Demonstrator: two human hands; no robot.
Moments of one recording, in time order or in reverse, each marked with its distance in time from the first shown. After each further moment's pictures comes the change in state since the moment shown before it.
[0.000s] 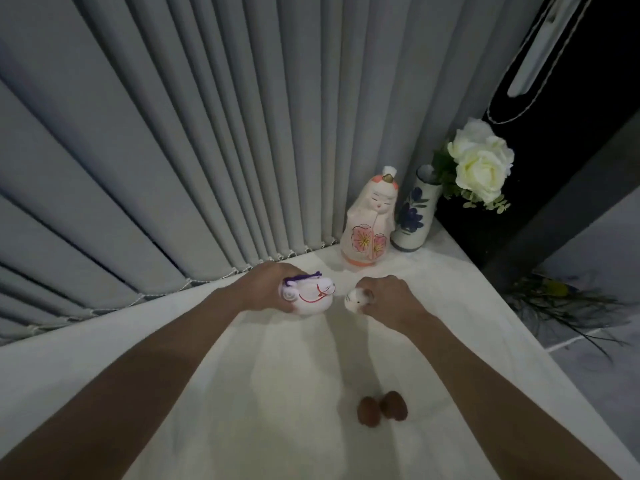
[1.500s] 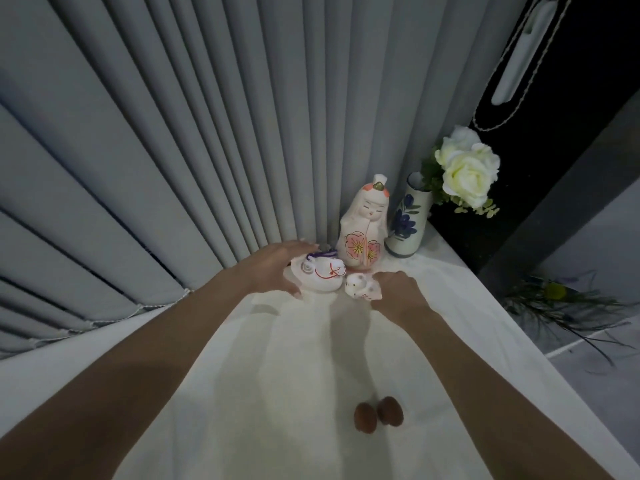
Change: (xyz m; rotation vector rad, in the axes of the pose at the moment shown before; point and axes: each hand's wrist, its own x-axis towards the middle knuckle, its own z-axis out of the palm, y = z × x) left_hand 0.029 0.022 -0.031 0.136 0.000 0.084; right_hand 0.009 0.009 -0.014 -0.141 0.036 0.177
